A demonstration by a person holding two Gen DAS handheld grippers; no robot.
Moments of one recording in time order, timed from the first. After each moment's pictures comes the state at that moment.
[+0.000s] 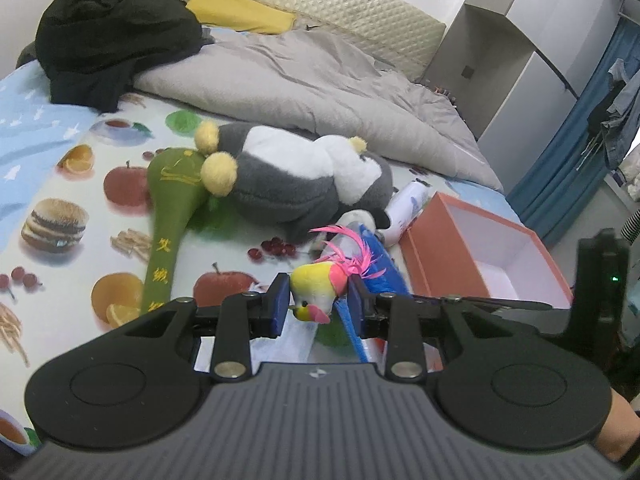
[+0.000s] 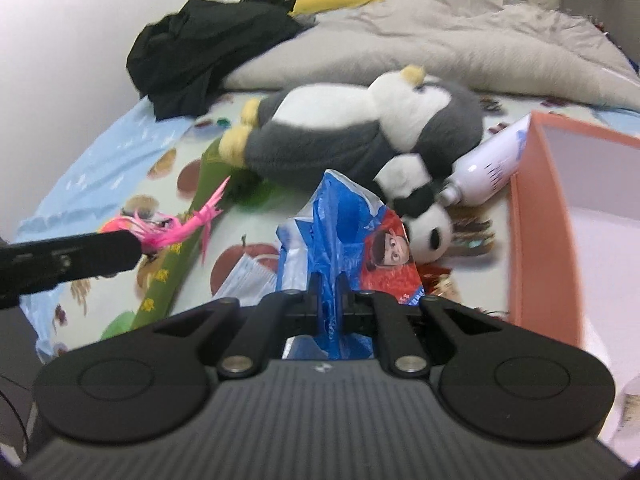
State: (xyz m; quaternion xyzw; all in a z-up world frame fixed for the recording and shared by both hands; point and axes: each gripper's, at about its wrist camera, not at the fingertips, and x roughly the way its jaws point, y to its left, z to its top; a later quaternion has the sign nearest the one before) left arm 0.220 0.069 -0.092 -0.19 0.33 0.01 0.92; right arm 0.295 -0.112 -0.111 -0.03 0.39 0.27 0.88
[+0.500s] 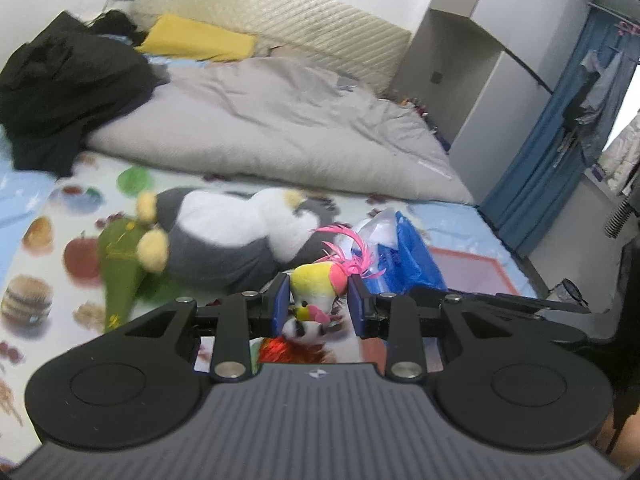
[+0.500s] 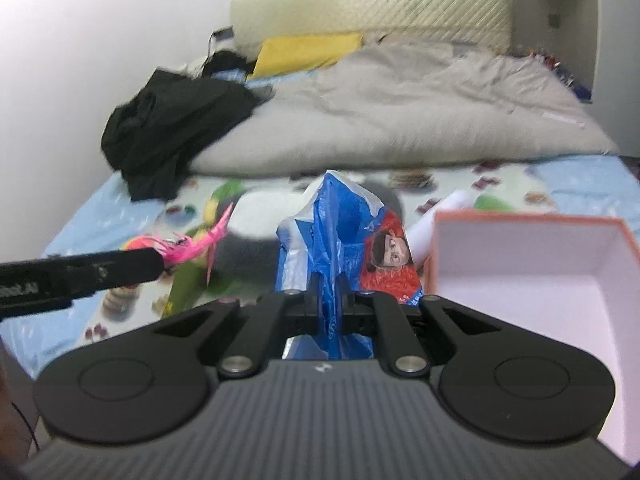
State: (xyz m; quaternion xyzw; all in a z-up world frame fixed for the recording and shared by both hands) left arm 0.270 0.017 -0.003 -0.16 0.31 -0.03 0.94; right arm 0.308 -0.172 -0.012 0.00 0.33 0.22 0.92
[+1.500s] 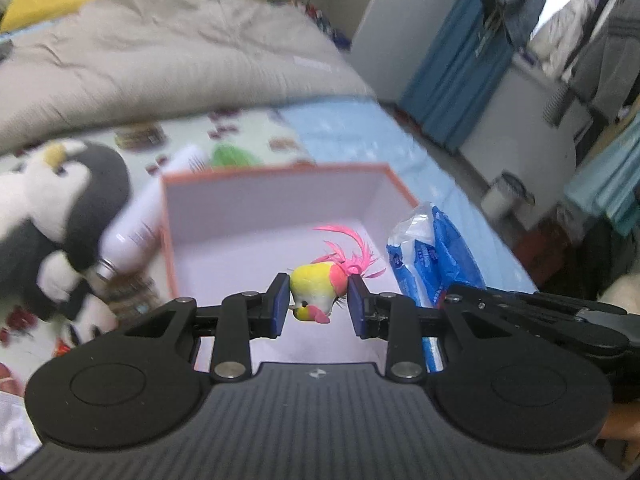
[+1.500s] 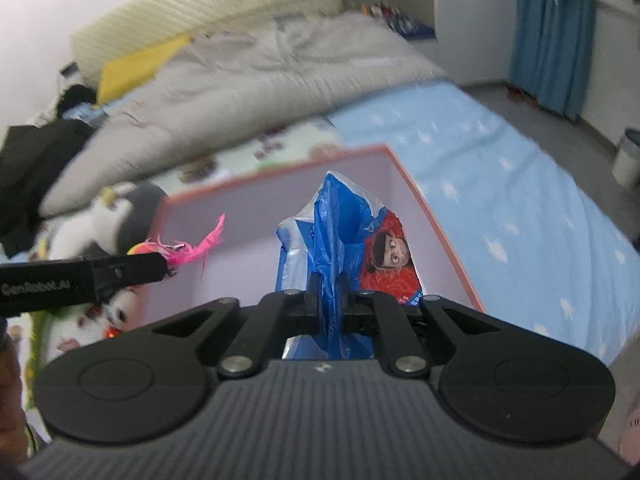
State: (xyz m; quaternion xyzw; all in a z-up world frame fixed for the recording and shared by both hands) left arm 0.411 -0.209 -0.078 -0.09 0.42 -0.18 0.88; right arm 0.336 -0.380 -0.061 0.07 0.39 0.02 0.92
